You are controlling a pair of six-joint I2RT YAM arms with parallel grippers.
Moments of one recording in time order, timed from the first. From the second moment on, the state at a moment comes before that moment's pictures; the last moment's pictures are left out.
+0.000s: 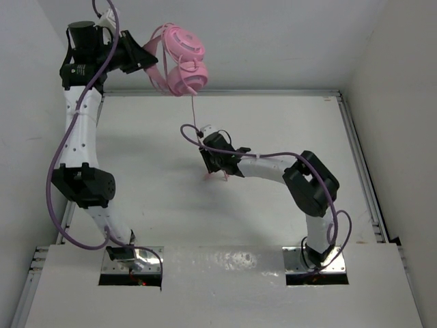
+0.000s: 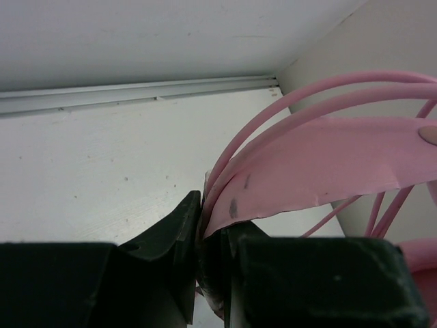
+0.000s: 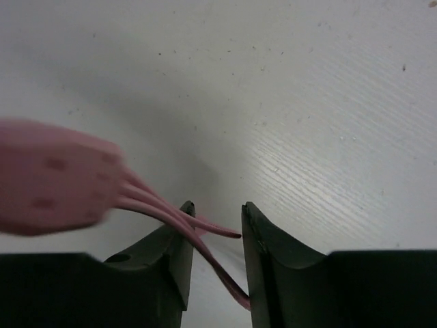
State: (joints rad) left arm 0.07 1.82 2.20 -0.69 0.69 -0.42; right arm 0.81 1.93 1.24 -0.08 0.19 0.21
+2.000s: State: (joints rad) left arm -0.26 1.80 1.73 -0.63 0.02 0.42; right arm 0.81 1.83 2.05 -1.18 0.32 0.13
